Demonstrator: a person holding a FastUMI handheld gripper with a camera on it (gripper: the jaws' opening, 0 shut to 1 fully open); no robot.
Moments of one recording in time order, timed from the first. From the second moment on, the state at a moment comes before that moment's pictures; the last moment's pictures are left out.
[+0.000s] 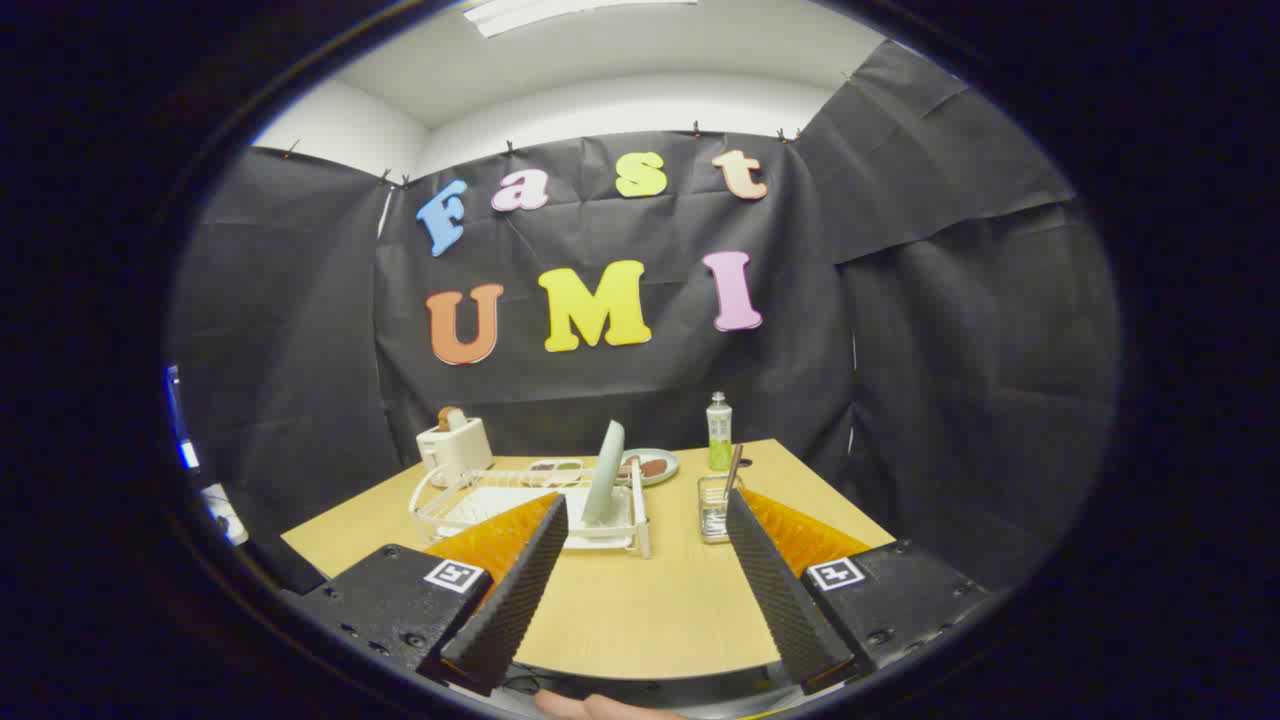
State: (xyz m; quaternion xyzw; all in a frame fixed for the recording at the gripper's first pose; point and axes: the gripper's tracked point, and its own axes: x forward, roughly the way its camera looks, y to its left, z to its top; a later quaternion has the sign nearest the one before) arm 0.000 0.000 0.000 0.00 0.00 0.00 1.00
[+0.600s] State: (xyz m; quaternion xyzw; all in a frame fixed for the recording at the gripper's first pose) arm 0.001 -0.004 -0.005 -0.01 -0.01 -0.01 1.00
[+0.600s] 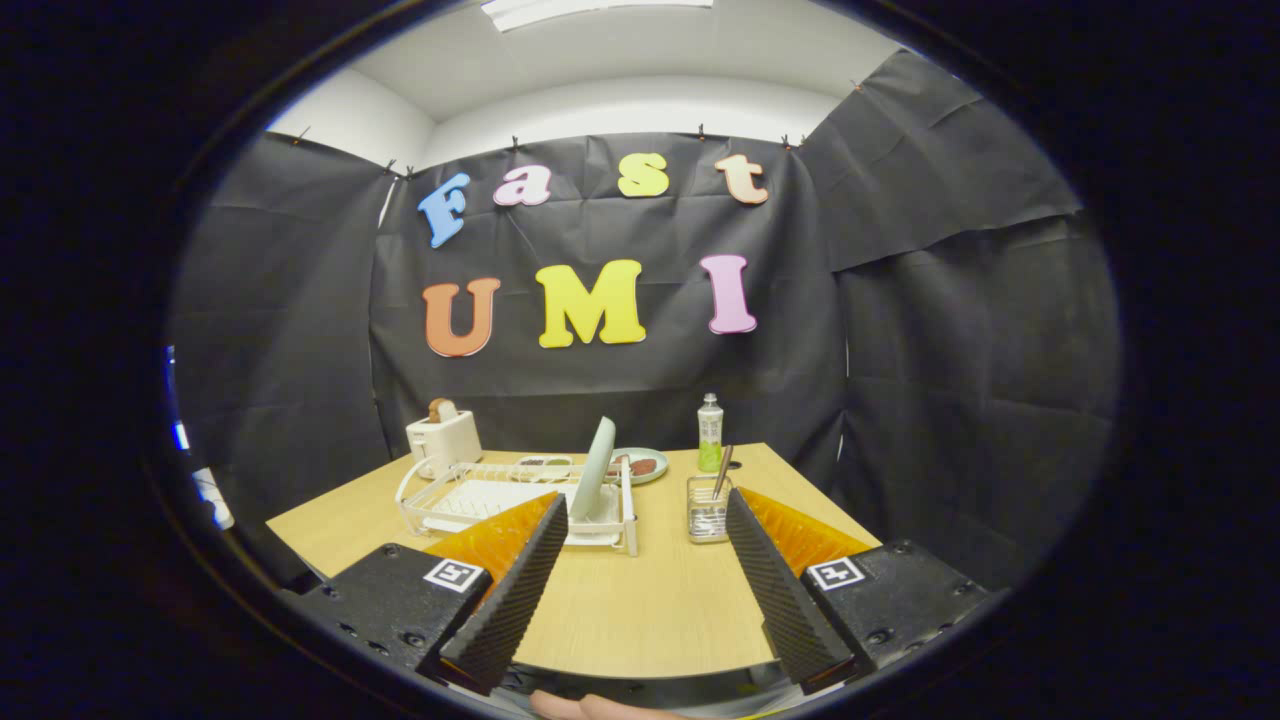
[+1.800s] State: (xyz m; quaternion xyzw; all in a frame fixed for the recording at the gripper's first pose) arm 0.161 0.026 0.097 -0.07 0.07 -0.02 1.00
